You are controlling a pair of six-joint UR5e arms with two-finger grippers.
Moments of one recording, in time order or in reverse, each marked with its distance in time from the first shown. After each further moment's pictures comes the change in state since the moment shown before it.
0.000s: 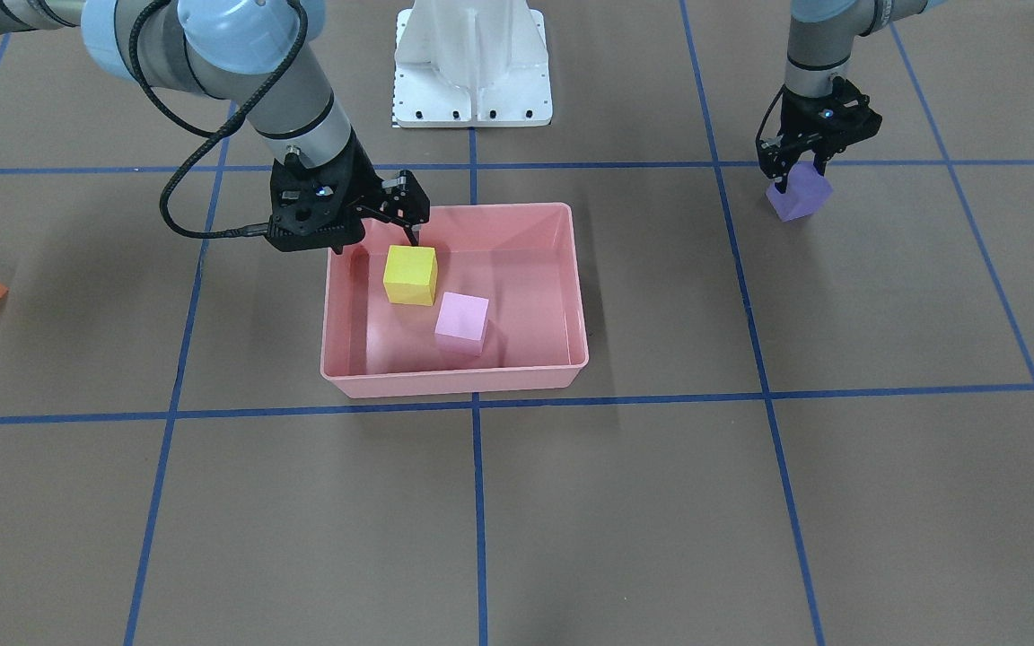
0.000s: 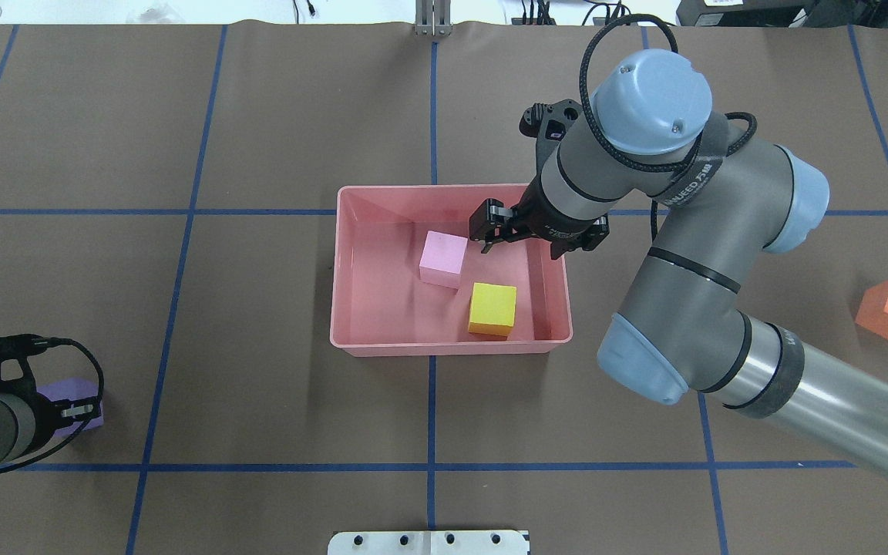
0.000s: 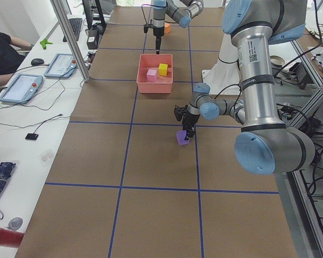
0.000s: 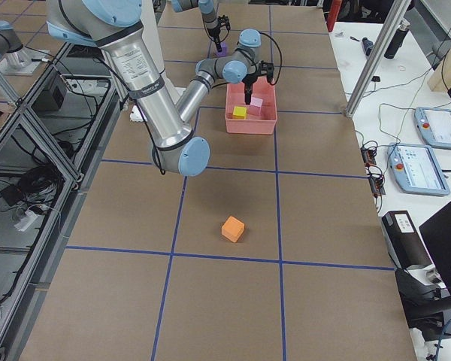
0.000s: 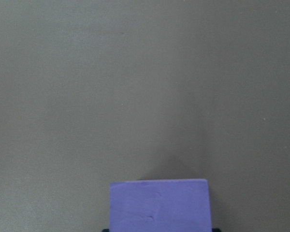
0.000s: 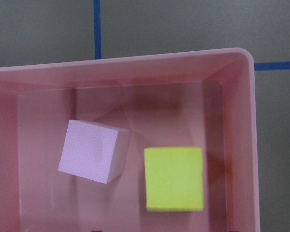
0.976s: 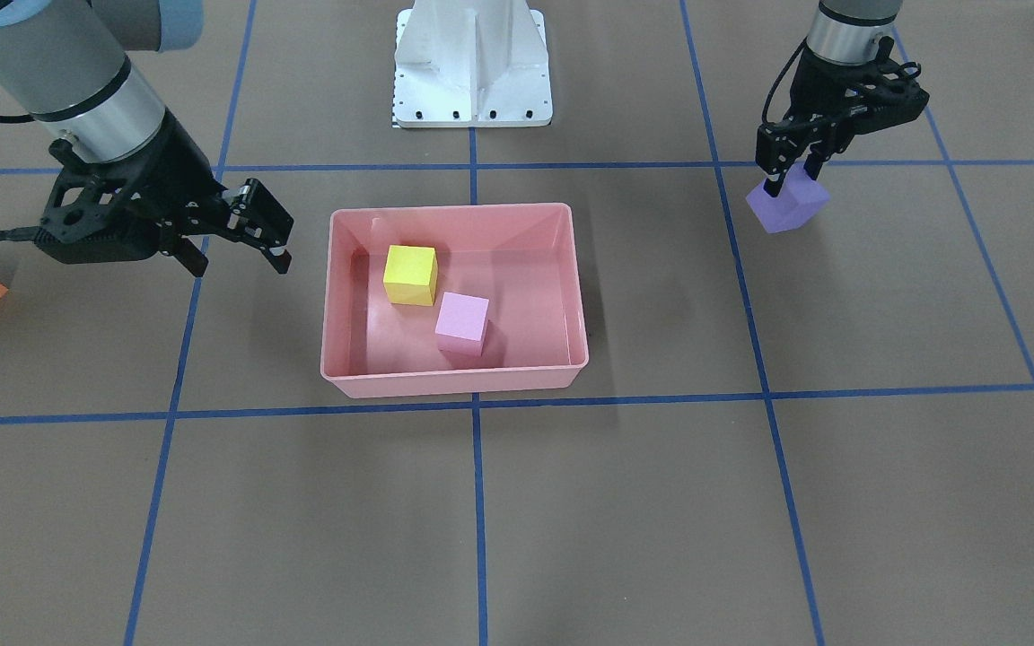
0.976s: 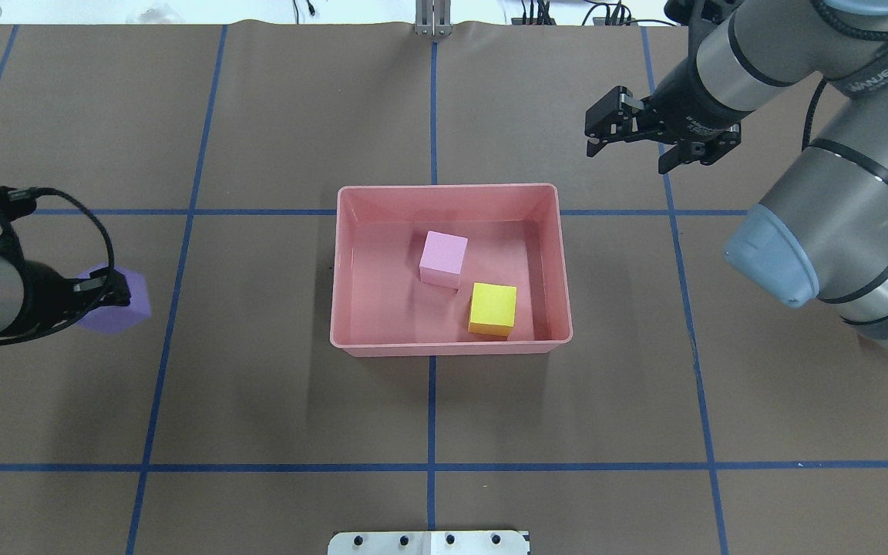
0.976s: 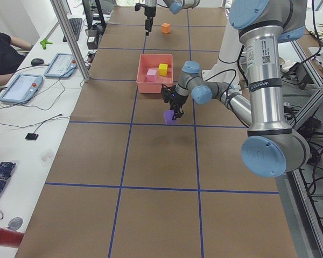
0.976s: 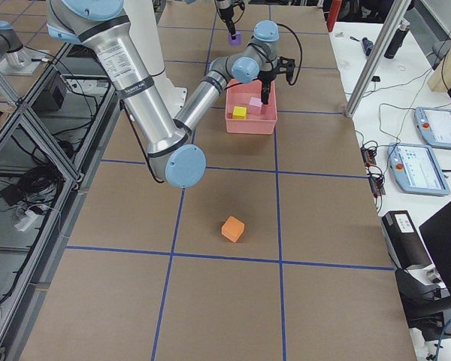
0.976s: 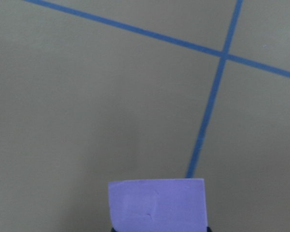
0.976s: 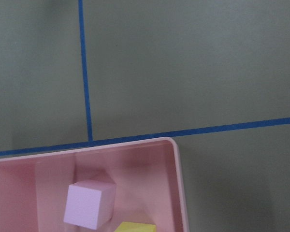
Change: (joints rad) left arm -0.339 -0.324 -0.130 0.227 -0.234 0.110; right arm 0.261 -0.124 0.084 -0.013 0.117 -0.096
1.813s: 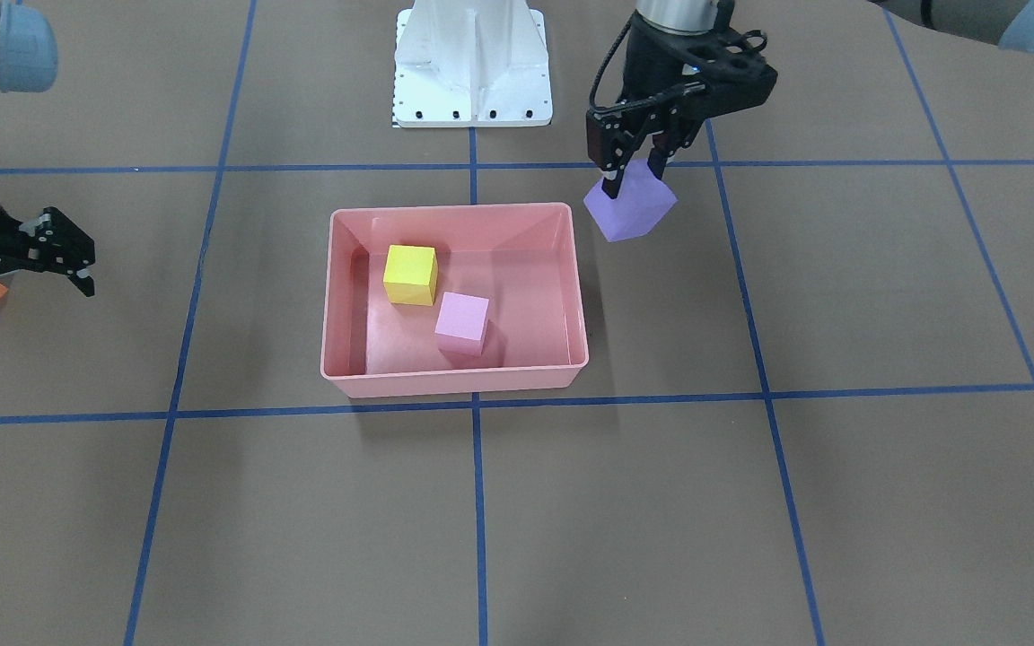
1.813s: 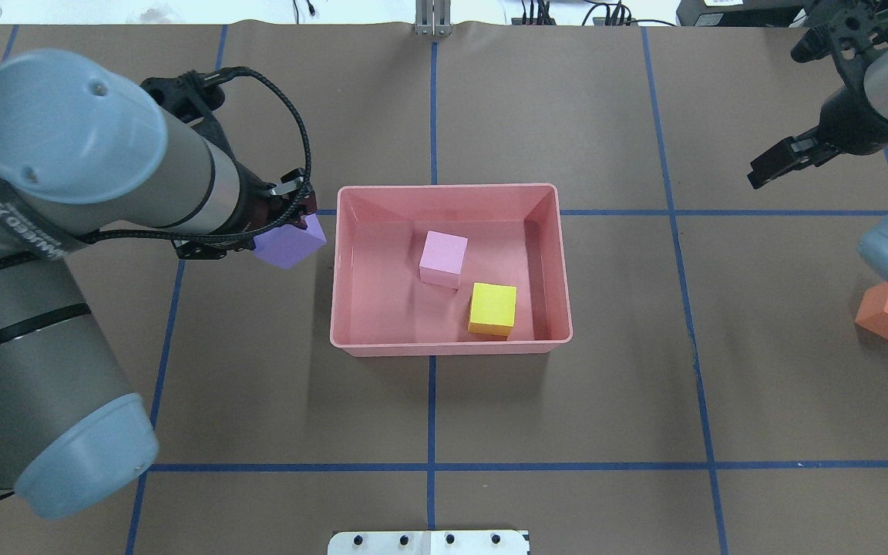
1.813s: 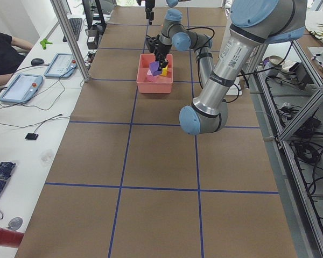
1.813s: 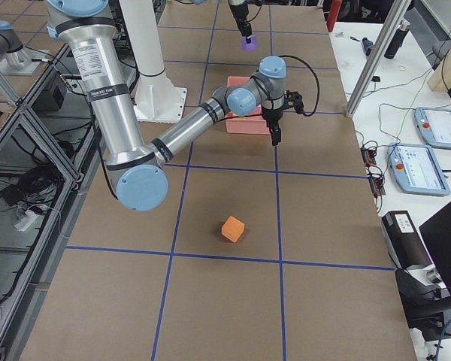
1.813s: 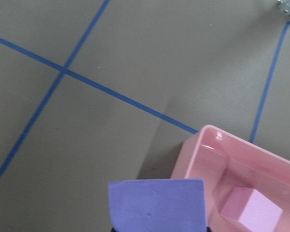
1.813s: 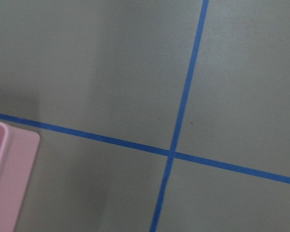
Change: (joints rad) left arm 0.031 -0.617 0.178 0.359 -0.027 -0.139; right arm 0.171 -0.279 -0.016 0.007 0.011 -0.809
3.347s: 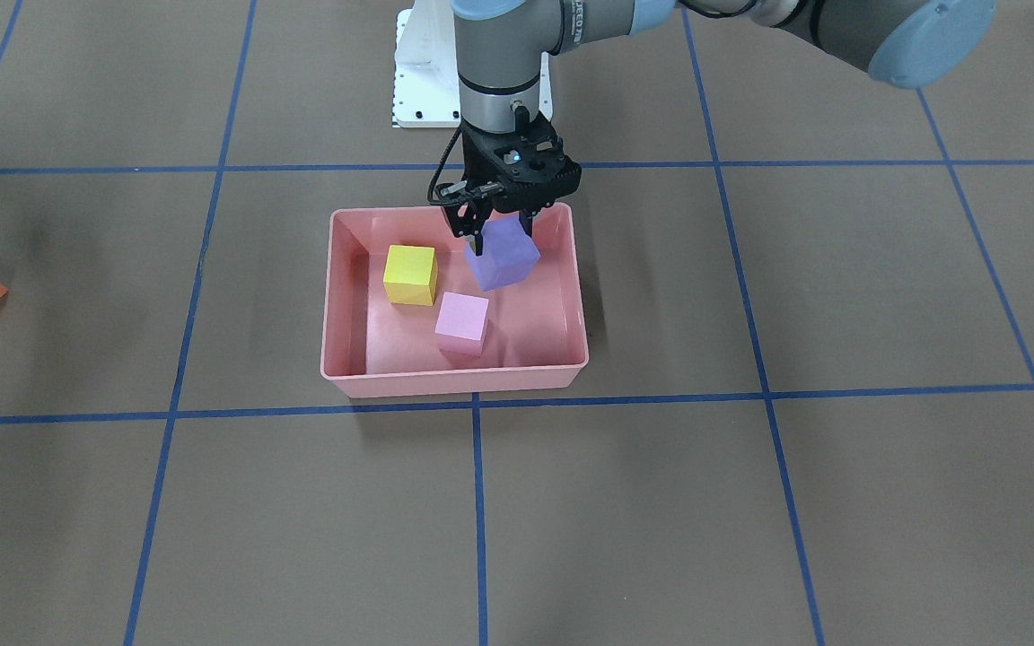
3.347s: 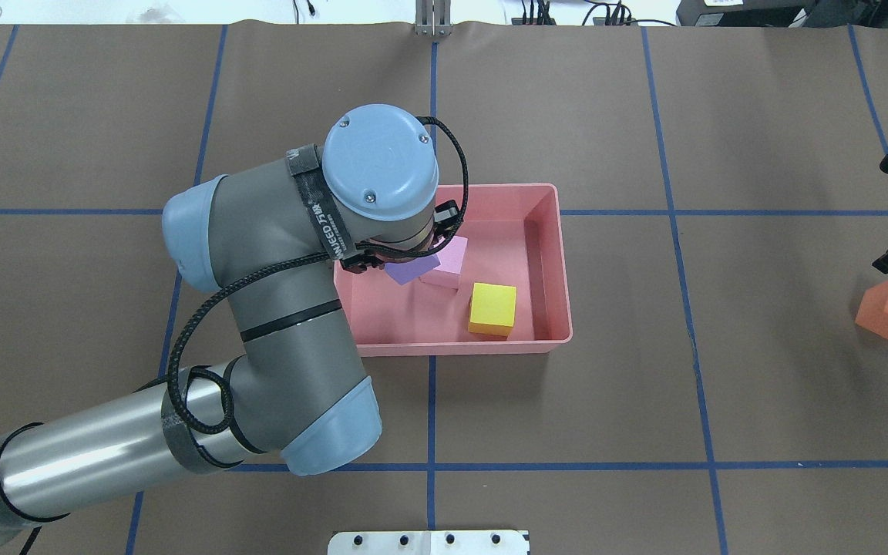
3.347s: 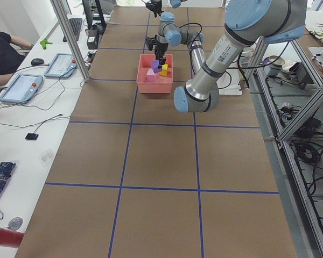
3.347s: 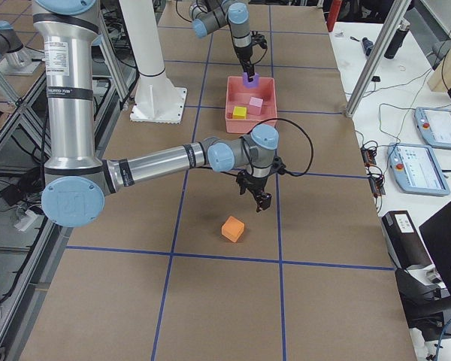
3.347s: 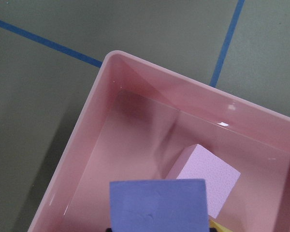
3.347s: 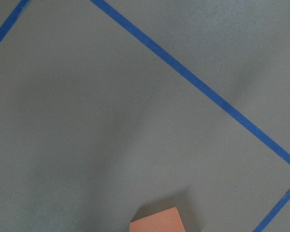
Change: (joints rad) left arm 0.100 -0.243 0.382 -0.067 0.062 -0.005; right arm 0.059 -0.209 -0.104 0.005 0.001 -0.542
